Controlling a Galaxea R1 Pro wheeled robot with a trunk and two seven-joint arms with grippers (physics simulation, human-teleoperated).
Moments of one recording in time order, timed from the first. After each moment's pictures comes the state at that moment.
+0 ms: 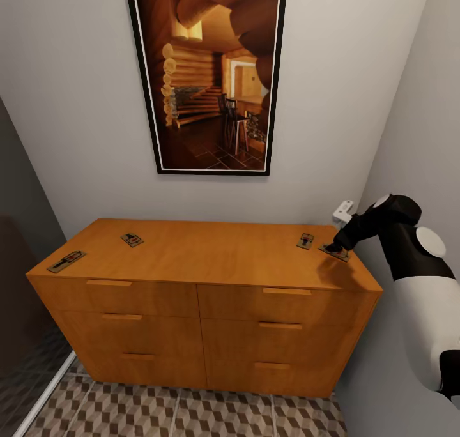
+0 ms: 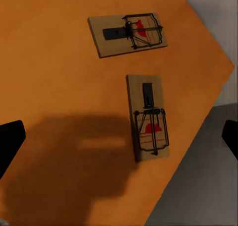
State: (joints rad) left arm -0.03 0.07 0.11 0.04 -0.13 -0.79 -0.03; right arm -1.08 -0.24 -0.04 -1.12 1.14 0.63 1.35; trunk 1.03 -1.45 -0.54
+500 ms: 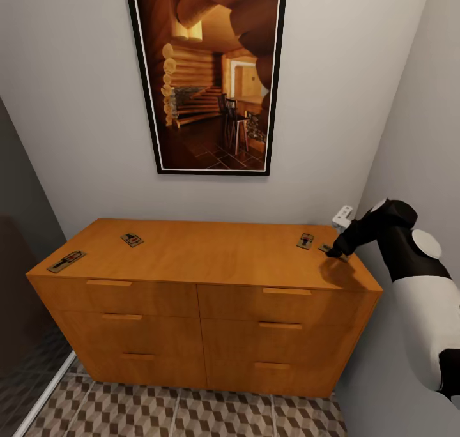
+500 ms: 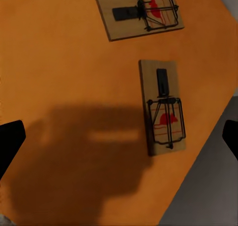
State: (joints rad) left arm -0.03 0.07 0.11 0.04 -0.13 -0.79 -0.03; right arm -1.08 -0.24 -0.04 -1.06 1.14 0.63 1.34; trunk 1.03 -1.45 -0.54
